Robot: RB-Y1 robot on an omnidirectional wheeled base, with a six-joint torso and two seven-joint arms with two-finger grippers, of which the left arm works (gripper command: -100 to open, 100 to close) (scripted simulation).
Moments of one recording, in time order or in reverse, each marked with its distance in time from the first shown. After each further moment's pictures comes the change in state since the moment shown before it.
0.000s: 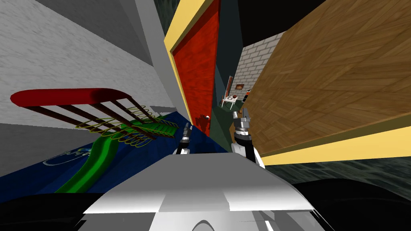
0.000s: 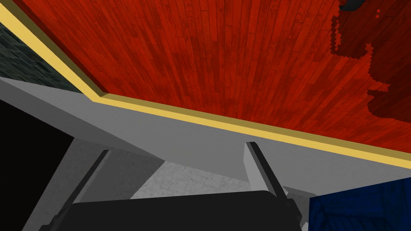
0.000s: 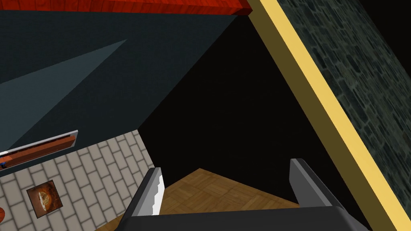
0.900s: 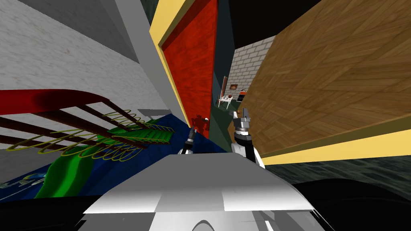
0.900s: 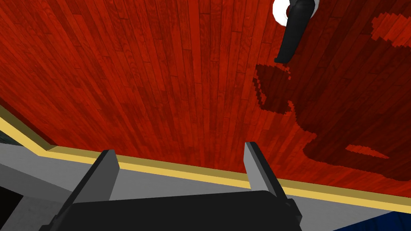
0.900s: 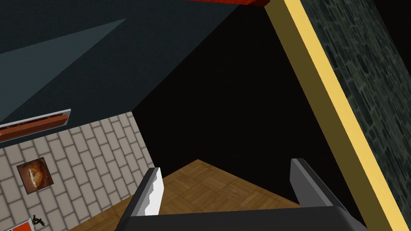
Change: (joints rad) arm -0.095 0.010 -0.082 0.264 -0.023 -0.068 -0.007
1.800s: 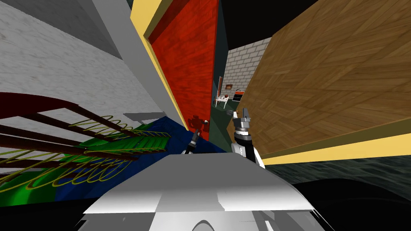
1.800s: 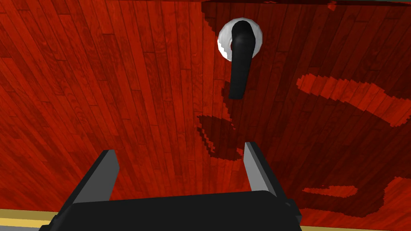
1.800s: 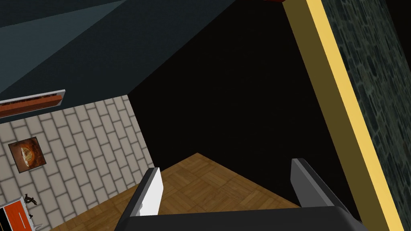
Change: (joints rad) arm -0.082 0.004 -0.075 0.239 -0.020 -0.064 -0.005
